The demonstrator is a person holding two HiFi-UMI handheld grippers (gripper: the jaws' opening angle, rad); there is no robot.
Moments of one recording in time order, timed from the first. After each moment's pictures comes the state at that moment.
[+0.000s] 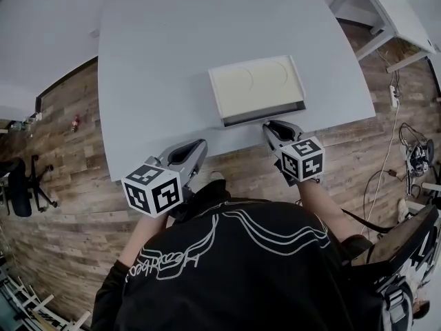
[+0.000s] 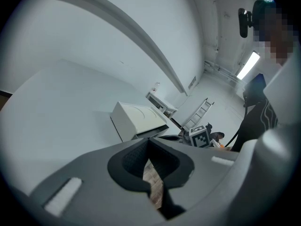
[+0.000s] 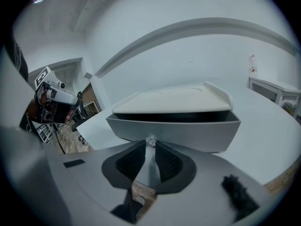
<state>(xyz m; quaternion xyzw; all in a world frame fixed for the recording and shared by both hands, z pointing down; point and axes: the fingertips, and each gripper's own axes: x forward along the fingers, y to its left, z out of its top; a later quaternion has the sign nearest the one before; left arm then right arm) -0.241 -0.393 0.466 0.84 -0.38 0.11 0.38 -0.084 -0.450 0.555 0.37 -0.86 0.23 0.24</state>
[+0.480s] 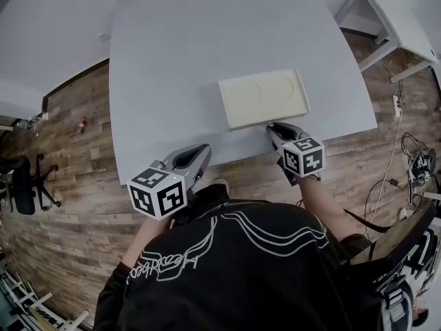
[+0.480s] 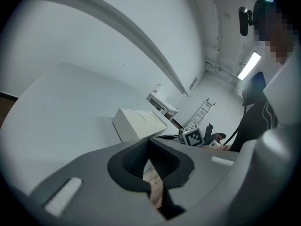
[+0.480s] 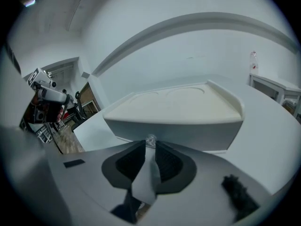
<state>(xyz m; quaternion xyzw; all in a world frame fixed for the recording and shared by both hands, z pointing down) -0.252 -0.401 0.446 0.83 -0.39 0.11 0.38 -0.090 -0.475 0.555 0.37 -0.86 0.25 0.26</state>
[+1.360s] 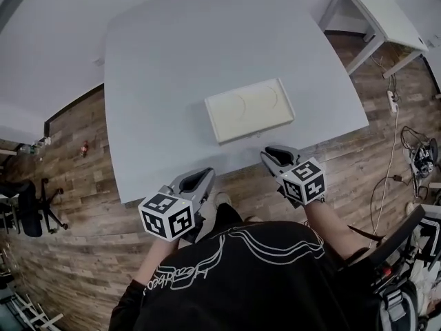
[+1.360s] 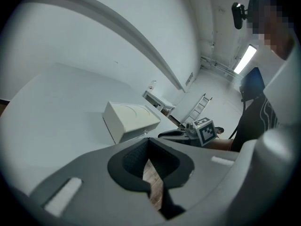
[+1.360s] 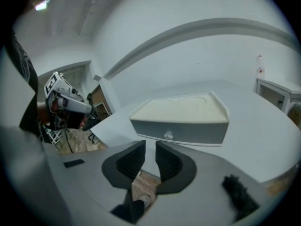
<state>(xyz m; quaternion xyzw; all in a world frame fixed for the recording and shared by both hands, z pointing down) -0.222 -0.377 0.454 0.85 -0.37 0.13 0.36 -0.089 -0.424 0.516 0.33 -0.89 0.23 0.24</state>
